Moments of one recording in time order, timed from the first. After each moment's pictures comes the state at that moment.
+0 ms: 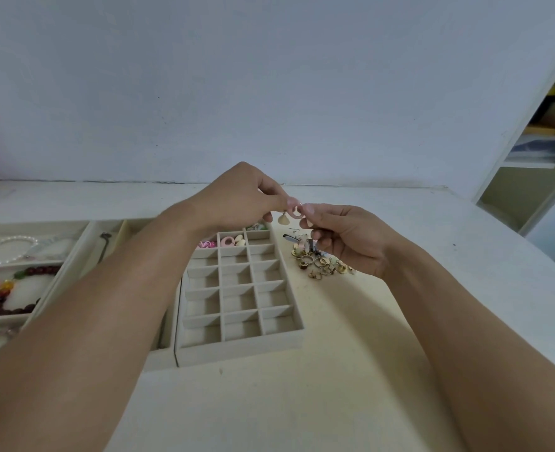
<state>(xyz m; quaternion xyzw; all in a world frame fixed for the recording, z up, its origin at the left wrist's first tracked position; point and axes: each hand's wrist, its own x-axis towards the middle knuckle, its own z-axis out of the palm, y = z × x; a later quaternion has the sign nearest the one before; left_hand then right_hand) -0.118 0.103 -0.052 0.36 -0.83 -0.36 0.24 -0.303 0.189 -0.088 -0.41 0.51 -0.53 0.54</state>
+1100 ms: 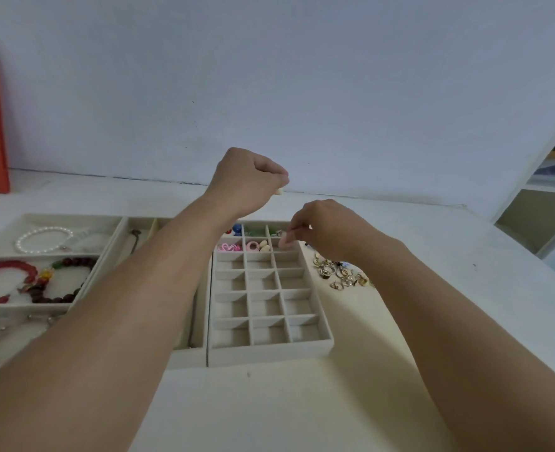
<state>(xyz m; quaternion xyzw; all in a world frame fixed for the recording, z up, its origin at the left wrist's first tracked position) -0.099 0.090 -0.044 0.43 -0.70 -0.40 0.40 -0.264 0.140 -0.075 -0.71 0.69 -0.12 0.07</state>
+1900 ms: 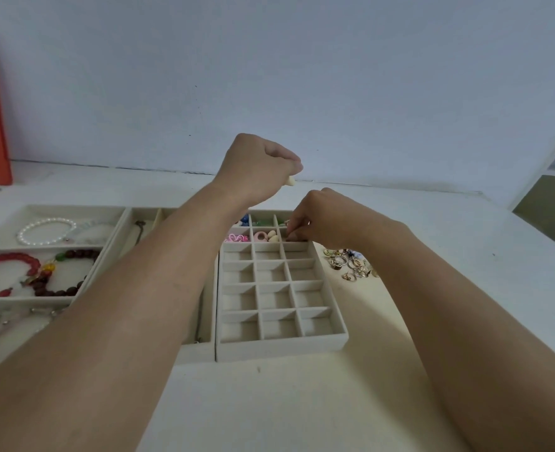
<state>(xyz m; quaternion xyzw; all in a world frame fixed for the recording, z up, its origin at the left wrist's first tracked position) -0.101 0.094 -0.043 0.43 -0.69 -0.41 0.40 -0.256 0.123 -0.083 -0.74 0.66 -0.08 0.08</state>
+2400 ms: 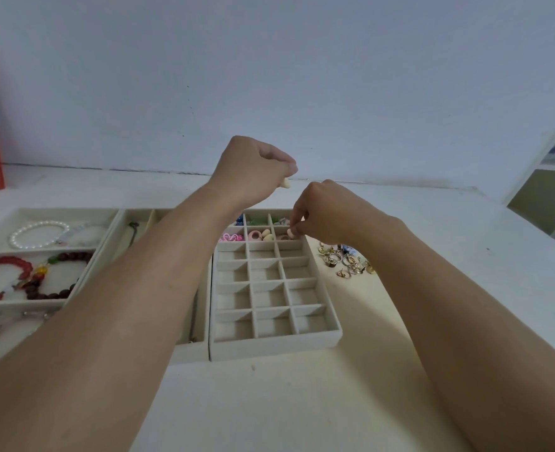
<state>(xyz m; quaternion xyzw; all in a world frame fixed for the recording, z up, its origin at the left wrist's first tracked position) -0.105 0.096 -0.046 0.44 -0.70 -0.41 0.39 -0.258 0.128 -0.078 -0.70 0.71 -0.09 0.02</state>
